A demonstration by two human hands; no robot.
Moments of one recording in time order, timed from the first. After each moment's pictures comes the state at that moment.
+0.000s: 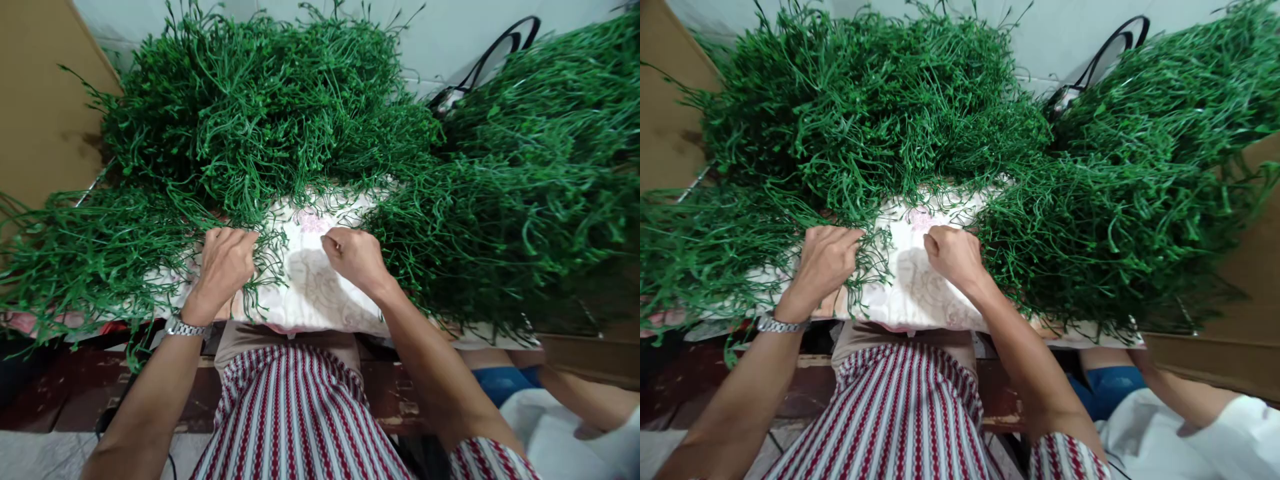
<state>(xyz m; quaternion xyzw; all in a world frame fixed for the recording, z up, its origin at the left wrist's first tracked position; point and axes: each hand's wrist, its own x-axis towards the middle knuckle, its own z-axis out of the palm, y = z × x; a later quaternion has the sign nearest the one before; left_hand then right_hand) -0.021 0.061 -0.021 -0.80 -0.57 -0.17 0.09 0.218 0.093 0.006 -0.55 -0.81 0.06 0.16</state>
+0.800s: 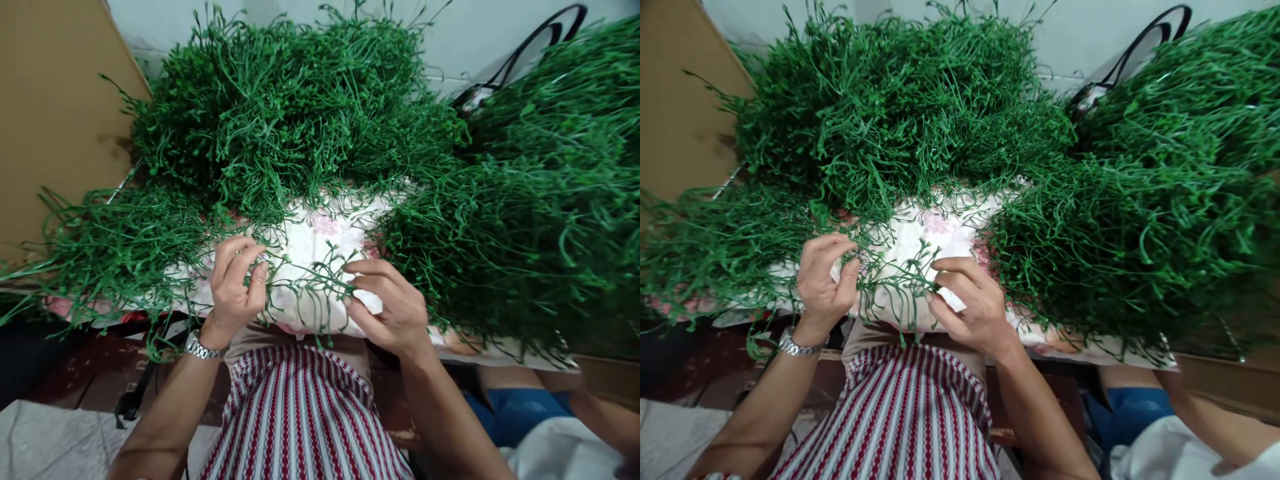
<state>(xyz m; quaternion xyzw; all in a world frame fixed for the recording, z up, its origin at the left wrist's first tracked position) -0.001 0.023 -0.015 -0.72 -0.49 -0.49 0.07 0.231 0.030 0.016 -0.32 -0.83 0.13 0.43</state>
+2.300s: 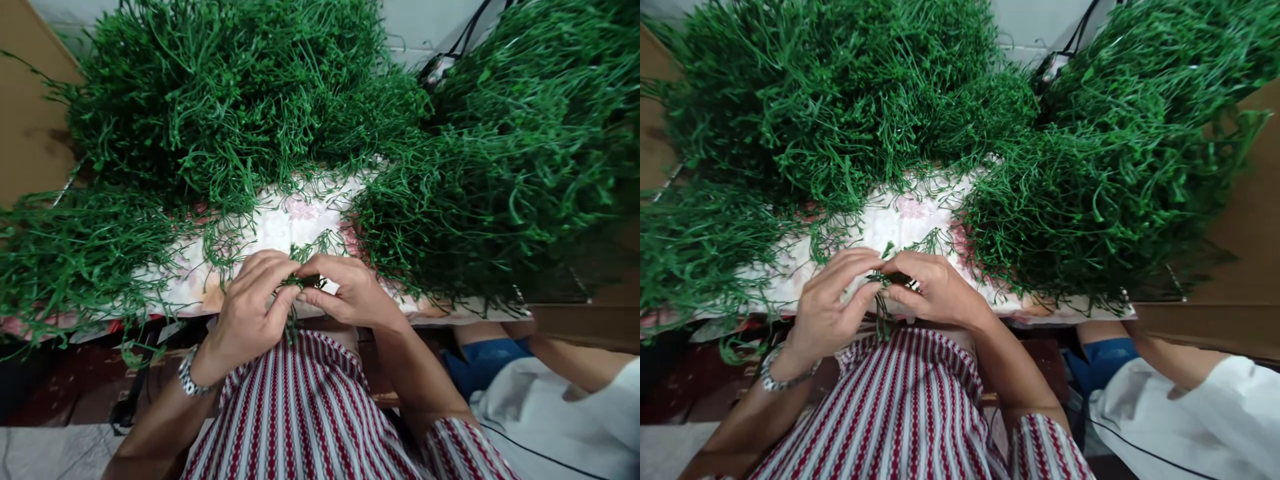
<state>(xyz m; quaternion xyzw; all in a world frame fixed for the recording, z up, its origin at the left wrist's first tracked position) 0.042 -0.010 0.021 -0.77 -0.44 -0.43 -0.16 0.228 0.029 0.021 -0.27 -0.85 0.30 0.34</state>
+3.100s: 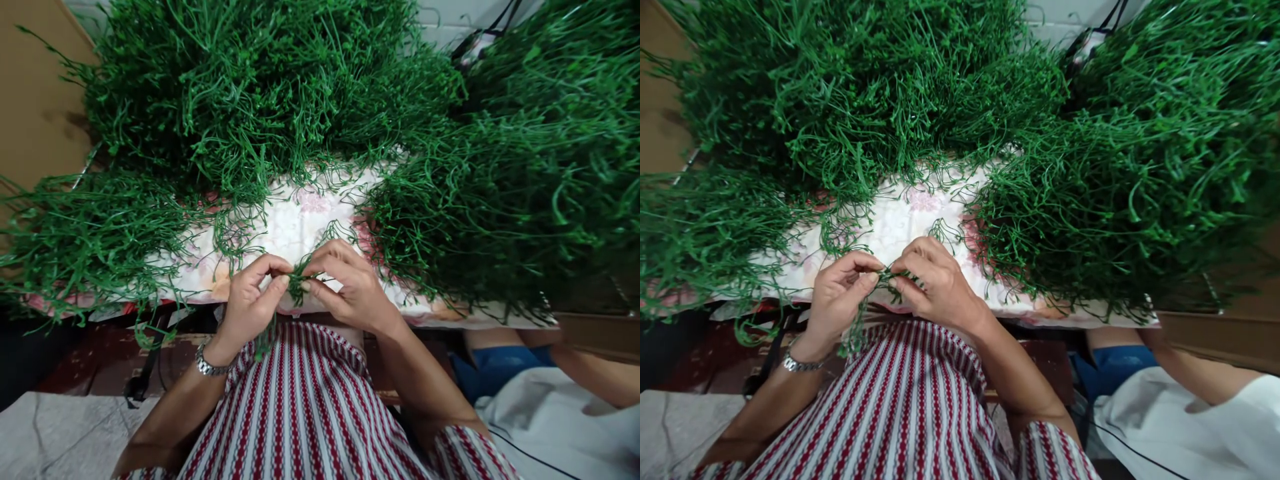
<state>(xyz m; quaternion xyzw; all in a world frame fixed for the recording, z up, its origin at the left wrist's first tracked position) 0.037 -0.014 -0.010 -0.58 -0.51 -0.49 -0.42 0.213 0.025 0.005 -0.31 -0.85 0.22 0.37</state>
